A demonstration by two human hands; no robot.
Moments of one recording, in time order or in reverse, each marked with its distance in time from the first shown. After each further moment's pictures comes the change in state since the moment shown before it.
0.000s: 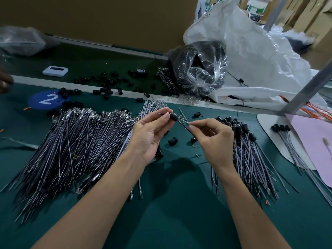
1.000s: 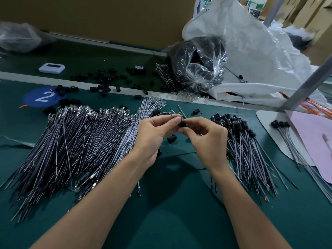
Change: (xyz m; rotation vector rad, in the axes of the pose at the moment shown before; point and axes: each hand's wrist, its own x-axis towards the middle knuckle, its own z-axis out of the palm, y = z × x) left_hand -0.005 -0.014 0.008 0.299 0.001 0.042; right_hand -0.006 -0.004 0.008 -0.110 -0.045 -0.090
